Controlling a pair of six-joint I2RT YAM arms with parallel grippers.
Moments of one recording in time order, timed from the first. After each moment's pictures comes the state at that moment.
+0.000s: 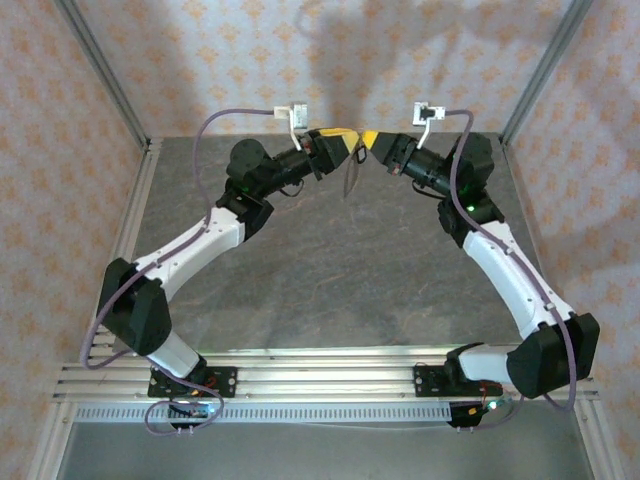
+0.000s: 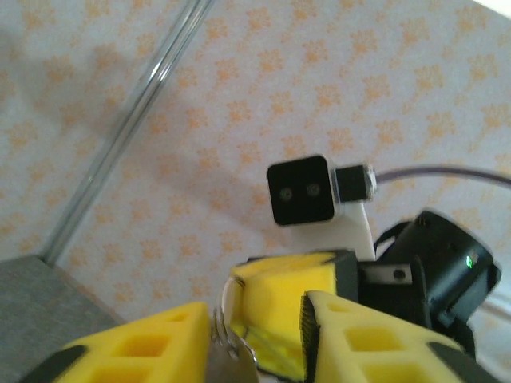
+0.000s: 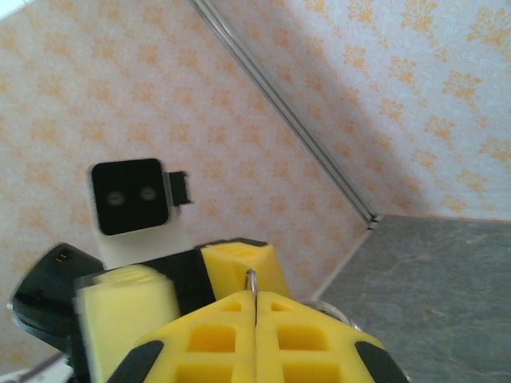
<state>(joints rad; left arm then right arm) -0.52 1.56 1.30 0.61 0.55 -0.77 0.29 1.28 1.22 0.21 -0.72 0.75</state>
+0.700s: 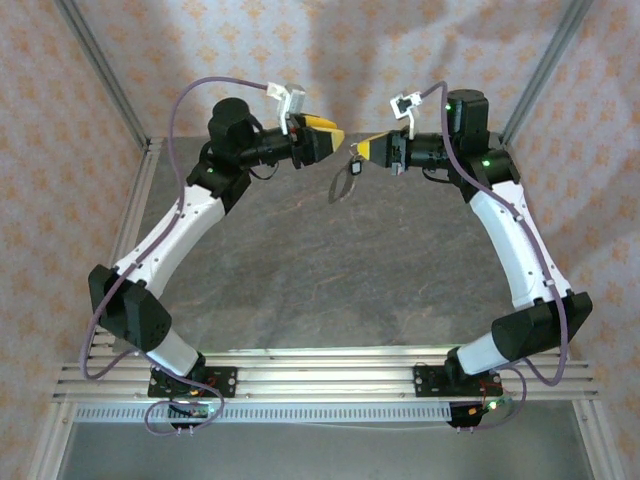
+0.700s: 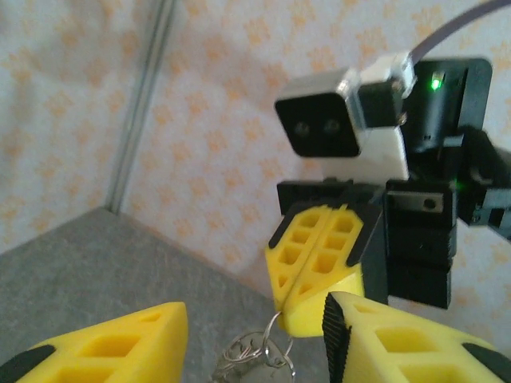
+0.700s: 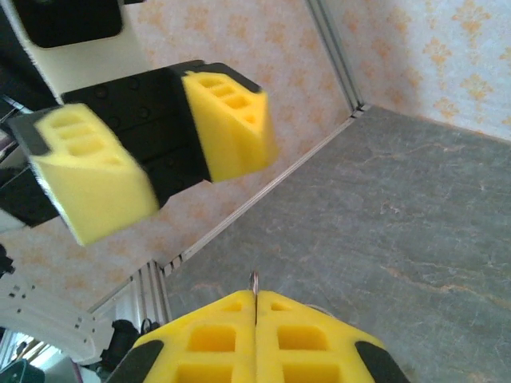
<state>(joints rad) -0.38 1.59 1.57 0.06 0.82 -0.41 0.25 1.48 1.69 -0.62 -0.96 0.15</state>
